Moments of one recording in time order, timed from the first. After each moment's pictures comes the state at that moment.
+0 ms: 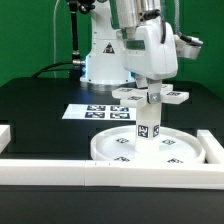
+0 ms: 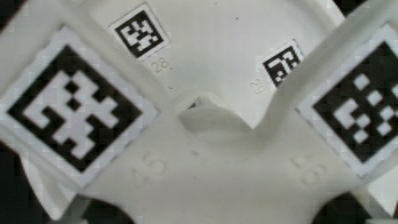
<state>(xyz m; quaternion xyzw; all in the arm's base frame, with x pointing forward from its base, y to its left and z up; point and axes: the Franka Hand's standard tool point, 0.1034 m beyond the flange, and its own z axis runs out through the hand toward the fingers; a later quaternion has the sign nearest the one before) 0.564 0.035 0.096 -0.74 0.66 0.02 0.09</state>
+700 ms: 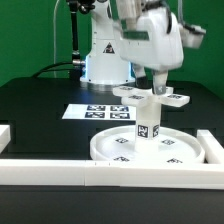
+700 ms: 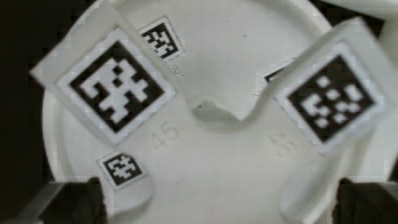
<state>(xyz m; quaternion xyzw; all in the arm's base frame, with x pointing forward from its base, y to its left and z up) 0.566 0.035 0.128 -0.78 0.62 0.04 0.09</state>
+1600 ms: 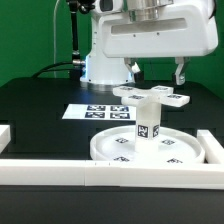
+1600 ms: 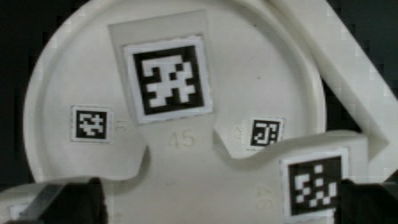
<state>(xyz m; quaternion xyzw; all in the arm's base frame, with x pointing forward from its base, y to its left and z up) 0.561 0.050 0.124 -0.95 0.30 0.03 0.08</state>
